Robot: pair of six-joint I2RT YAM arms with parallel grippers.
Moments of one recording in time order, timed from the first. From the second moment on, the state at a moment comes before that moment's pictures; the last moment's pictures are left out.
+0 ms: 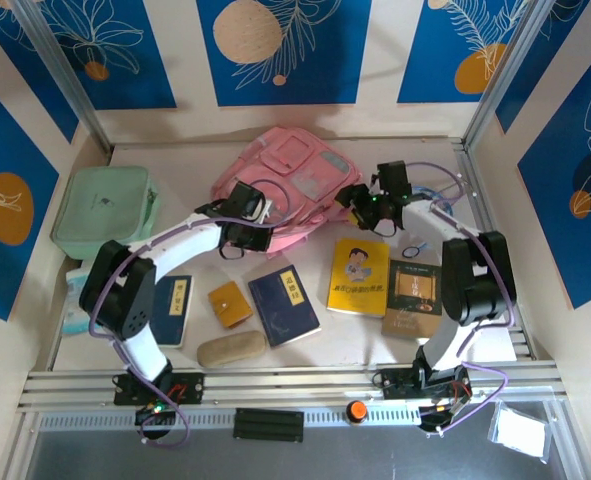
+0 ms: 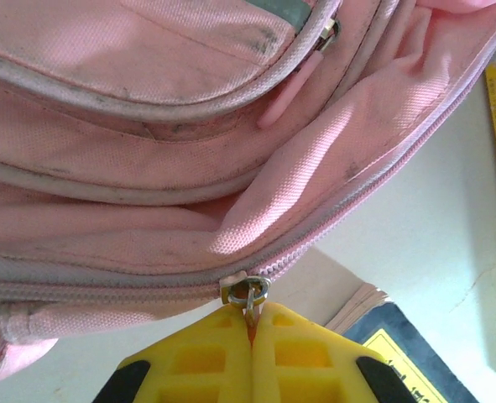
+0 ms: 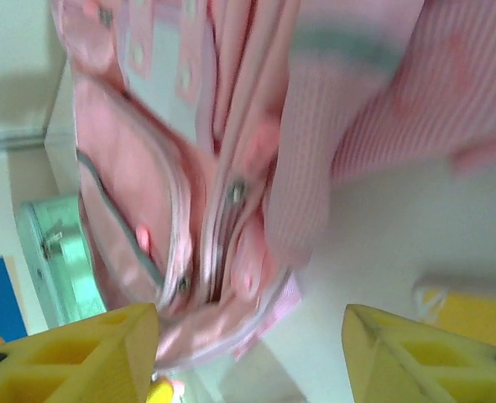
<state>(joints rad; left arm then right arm) -0.56 1.73 1.20 -0.53 0.14 -0.27 0.24 1.70 1.09 -0.24 -0.48 0.98</state>
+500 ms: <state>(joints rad) -0.59 1.76 1.23 -0.55 0.18 -0.27 0.41 1.88 1.13 -0.11 -0.52 1.22</state>
